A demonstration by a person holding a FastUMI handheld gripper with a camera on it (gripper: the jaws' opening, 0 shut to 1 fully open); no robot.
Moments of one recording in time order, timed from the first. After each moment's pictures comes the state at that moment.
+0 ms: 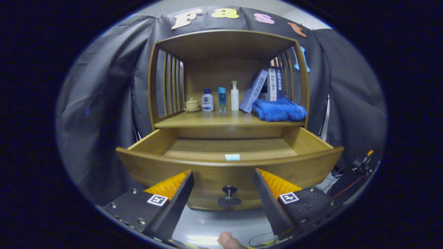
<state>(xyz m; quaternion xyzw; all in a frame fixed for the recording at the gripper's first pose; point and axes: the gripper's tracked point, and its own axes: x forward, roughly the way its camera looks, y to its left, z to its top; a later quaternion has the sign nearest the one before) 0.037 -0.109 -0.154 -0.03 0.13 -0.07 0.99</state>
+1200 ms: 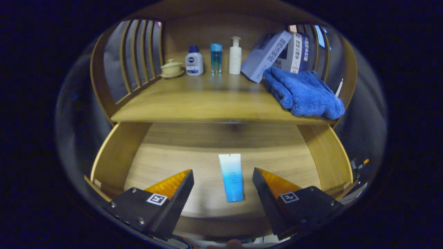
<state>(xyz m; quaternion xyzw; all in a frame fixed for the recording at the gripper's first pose) 0.170 -0.138 -0.212 -0.04 0.38 -0.10 0.92</state>
